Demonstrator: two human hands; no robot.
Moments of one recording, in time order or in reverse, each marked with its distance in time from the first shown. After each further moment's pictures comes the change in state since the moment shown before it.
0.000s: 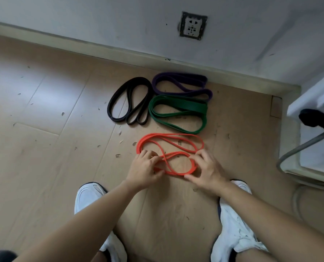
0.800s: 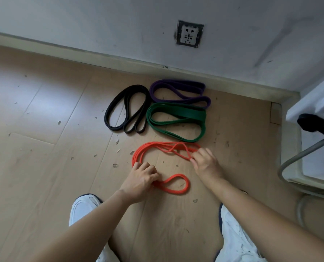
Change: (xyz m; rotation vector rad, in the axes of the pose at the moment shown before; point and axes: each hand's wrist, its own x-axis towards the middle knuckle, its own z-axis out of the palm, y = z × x) left_hand -0.003 -0.016 0.004 0.176 -0.139 0.263; right_hand 0.041 0.002 0.004 -0.152 0.110 0.100
